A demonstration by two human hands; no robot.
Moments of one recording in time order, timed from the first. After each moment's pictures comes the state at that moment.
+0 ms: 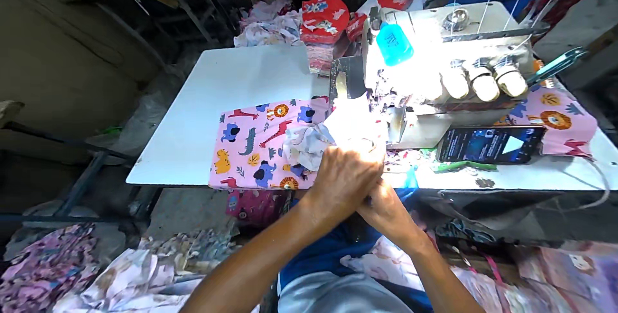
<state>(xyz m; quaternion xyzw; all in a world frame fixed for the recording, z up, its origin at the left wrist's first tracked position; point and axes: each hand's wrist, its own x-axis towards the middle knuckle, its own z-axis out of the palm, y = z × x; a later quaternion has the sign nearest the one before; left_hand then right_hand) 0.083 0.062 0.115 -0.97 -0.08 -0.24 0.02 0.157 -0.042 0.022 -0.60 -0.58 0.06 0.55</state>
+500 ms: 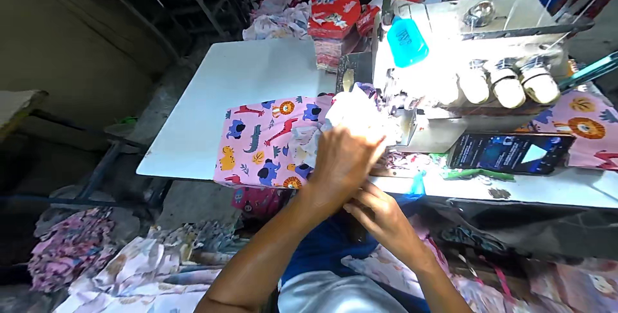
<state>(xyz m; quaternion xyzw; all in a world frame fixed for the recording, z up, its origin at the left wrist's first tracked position) 0.097 0.082 0.125 -0.96 -0.16 -0.25 -0.02 0.158 -0.051 0.002 -0.57 -0.61 0.15 0.53</state>
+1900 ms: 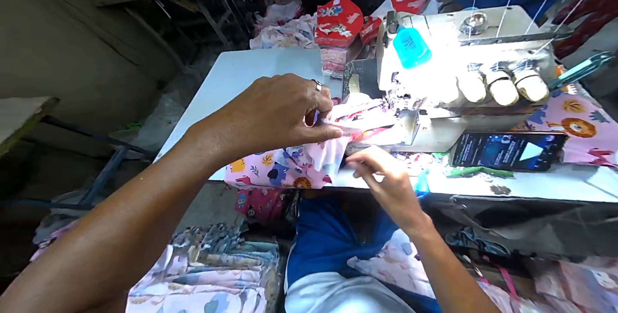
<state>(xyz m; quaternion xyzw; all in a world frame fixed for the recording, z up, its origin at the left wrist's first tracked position) 0.042 0.166 0.228 -1.00 -0.01 -0.03 -0.01 0.170 -0.010 0.042 -0.60 -0.57 0.03 0.56</state>
